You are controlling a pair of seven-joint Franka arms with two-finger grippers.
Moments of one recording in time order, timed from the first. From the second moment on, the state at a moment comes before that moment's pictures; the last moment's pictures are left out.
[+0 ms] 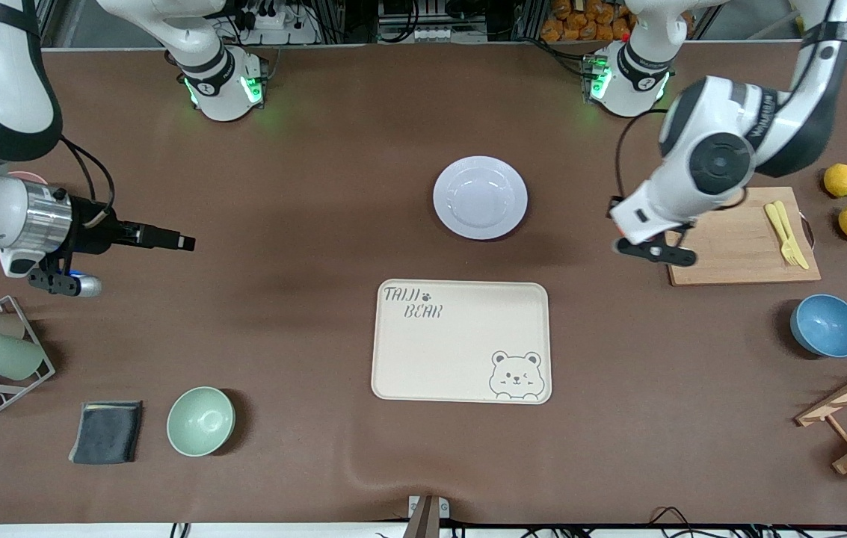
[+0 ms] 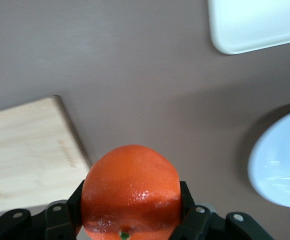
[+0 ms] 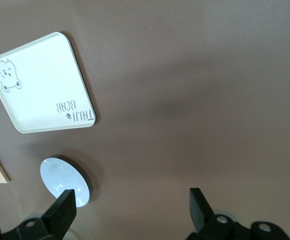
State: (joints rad) left arm 0.18 0.11 -0.57 -2.01 0.10 1.84 -0.21; right arm 0.03 0.15 -0.01 -1.74 0.47 1.69 0.15
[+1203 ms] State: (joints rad) left arm -0.25 0.66 -0.64 -1.74 0.19 1.92 -0.97; right arm 0.24 0.15 0.00 -2.20 1.22 2.18 -0.19
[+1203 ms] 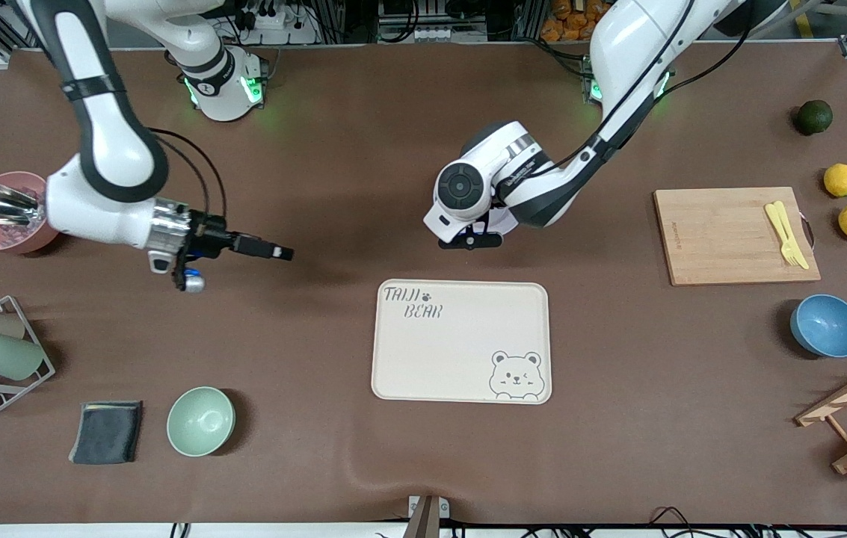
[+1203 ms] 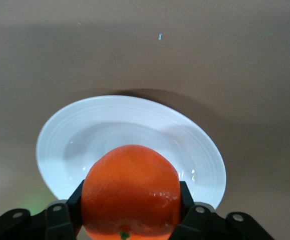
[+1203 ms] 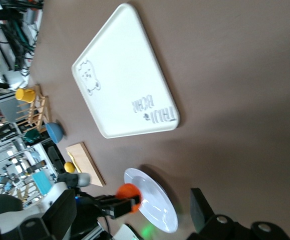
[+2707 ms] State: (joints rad) left arm -0.04 0.50 -0.62 -1.63 0.23 1.82 -0.91; right arm 0.64 0.26 0.00 -2.35 2.01 2.40 -0.84
